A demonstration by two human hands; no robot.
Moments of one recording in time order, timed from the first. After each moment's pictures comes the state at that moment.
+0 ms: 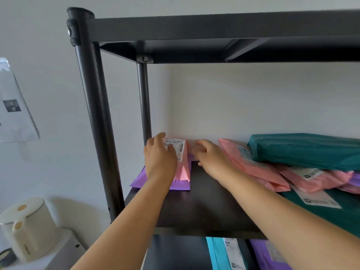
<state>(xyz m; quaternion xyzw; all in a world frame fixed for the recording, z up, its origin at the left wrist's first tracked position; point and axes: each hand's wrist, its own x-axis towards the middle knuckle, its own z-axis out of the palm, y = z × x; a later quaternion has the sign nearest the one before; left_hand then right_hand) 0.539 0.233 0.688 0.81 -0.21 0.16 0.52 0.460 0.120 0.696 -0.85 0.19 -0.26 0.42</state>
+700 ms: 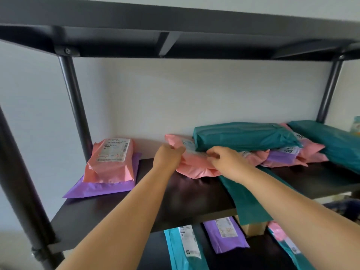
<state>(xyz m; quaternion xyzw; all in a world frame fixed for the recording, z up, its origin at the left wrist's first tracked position) 0.467 0.111 0.682 0.81 -0.30 -0.12 0.48 0.317 0.022 0.683 -0.89 0.35 -0.20 0.21</state>
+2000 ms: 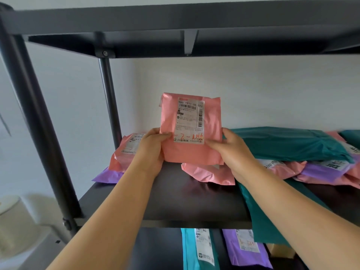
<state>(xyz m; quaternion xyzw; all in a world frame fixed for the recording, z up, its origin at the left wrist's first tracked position) 0.485 0.163 0.705 0.54 -0.20 -0.19 0.79 0.352 0.023 0.701 -0.76 0.19 -0.33 0.53</state>
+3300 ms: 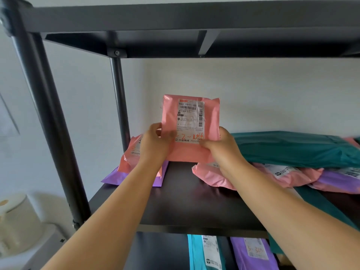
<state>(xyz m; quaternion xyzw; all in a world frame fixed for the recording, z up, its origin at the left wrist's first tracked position) 0.506 0.176 0.712 0.76 -0.23 0.07 0.61 0.408 0.045 0.706 -0.74 0.22 -0.35 0.53</state>
